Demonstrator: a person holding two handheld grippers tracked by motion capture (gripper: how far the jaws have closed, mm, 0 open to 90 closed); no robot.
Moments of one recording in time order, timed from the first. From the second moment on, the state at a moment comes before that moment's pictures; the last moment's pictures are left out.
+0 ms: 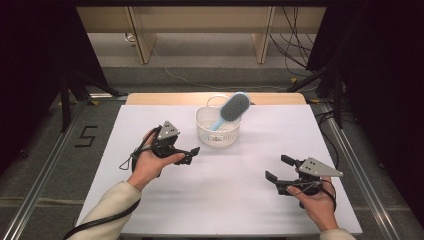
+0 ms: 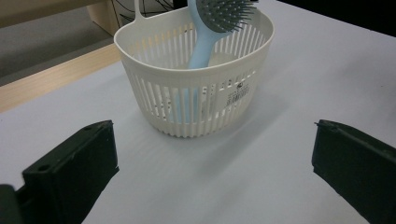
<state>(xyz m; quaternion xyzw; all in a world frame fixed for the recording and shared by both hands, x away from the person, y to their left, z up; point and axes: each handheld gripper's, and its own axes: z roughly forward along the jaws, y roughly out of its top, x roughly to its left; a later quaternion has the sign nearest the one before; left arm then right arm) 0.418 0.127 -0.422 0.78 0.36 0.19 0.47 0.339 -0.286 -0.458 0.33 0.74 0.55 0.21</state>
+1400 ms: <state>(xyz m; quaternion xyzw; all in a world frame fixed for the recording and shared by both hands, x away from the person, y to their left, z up) 0.375 0.167 -0.433 0.79 0.34 0.21 0.47 0.339 -0.286 -0.458 0.33 0.74 0.55 0.21</state>
